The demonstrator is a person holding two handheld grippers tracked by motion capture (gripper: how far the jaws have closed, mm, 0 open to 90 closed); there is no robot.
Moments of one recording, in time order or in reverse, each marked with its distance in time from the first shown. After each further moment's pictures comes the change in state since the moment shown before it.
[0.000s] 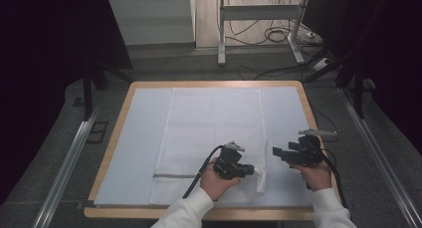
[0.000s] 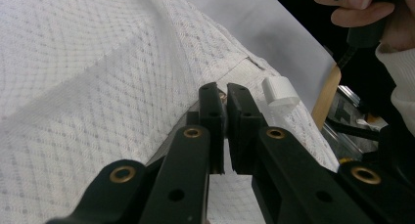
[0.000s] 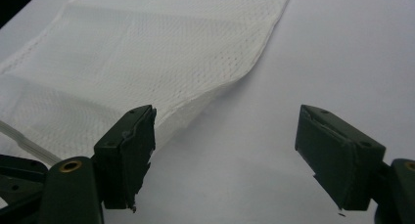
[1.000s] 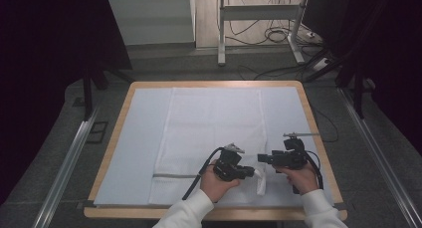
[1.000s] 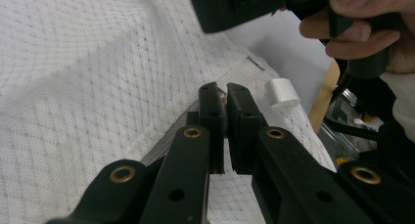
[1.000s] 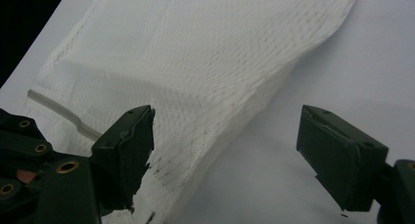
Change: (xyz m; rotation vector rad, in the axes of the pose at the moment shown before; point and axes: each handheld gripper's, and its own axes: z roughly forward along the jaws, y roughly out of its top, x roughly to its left) left arm 0.000 -0.005 0.004 0.006 -0.012 -0.005; right arm 0.027 -0.006 0.028 0.135 0.144 0.104
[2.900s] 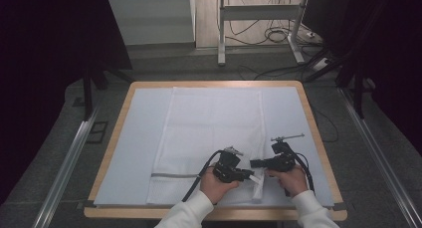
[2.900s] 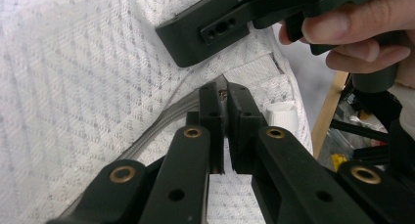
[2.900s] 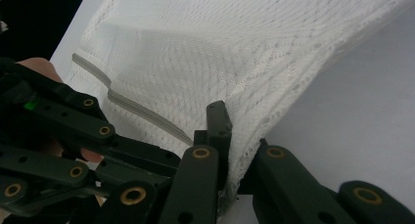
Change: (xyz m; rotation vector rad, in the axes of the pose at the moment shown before) left arm 0.012 -0.010 0.011 0.035 -0.009 -0.041; right arm 0.005 -0.007 0.030 0.125 0.183 0.006
